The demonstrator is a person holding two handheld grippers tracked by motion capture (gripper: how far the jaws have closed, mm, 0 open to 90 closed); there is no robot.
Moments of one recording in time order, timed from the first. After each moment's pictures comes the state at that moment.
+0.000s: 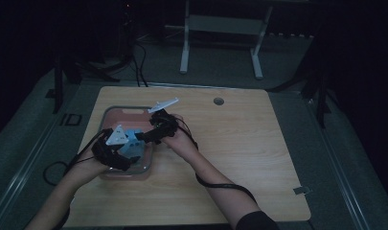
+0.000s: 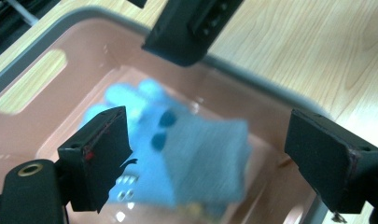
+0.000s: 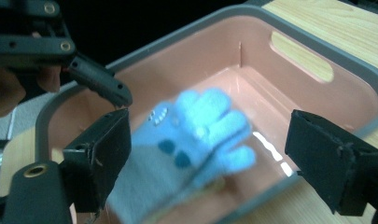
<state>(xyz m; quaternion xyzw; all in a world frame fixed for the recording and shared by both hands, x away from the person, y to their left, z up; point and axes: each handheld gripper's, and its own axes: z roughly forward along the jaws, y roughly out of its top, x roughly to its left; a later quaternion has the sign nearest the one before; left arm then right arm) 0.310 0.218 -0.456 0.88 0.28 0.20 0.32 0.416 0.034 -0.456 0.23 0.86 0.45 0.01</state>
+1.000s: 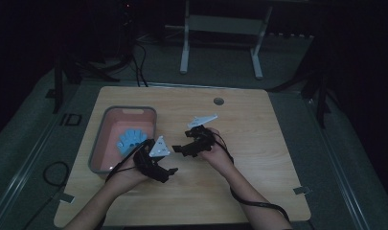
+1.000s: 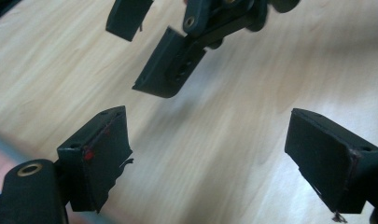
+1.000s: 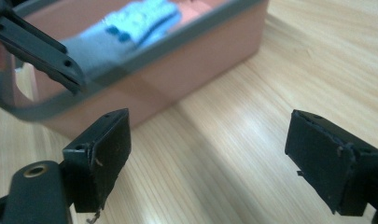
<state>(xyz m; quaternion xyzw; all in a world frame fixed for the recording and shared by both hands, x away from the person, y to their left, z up) 0.296 0.110 -0.468 0.89 0.23 0.16 0.36 0.398 -0.082 -0.491 0.26 0.86 0.43 0.03</state>
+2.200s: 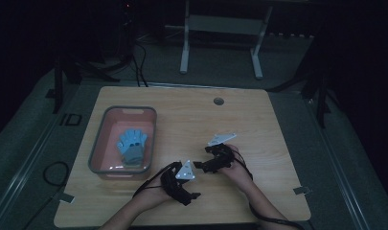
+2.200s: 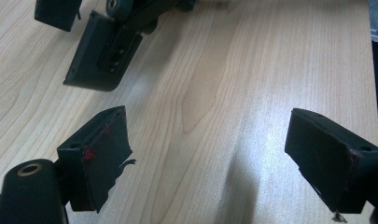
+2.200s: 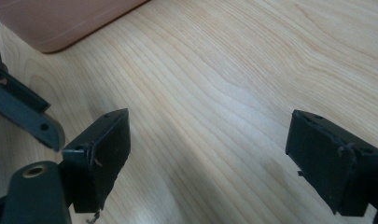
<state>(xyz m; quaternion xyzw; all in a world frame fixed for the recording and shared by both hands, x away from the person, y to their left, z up) 0.278 0.045 -0.535 0.91 0.17 0.08 0.38 0.376 -0.150 -0.543 0.28 0.87 0.40 0.04</state>
